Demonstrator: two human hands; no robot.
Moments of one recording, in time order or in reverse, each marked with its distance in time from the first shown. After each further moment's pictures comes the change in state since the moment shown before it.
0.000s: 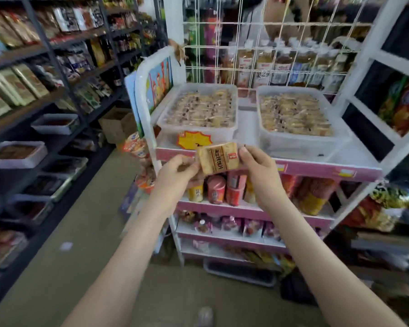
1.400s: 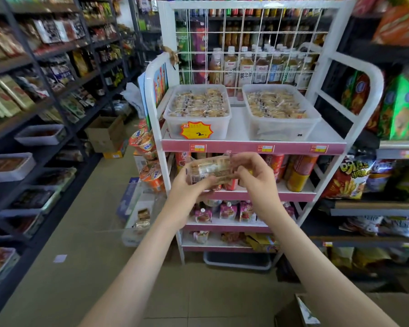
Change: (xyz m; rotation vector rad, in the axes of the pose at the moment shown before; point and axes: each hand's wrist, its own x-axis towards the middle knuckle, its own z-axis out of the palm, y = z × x) left_hand -0.086 -0.025 -0.025 -0.241 -0.188 -0.001; right_hand -0.119 -0.013 0.028 -0.114 0.051 -0.181
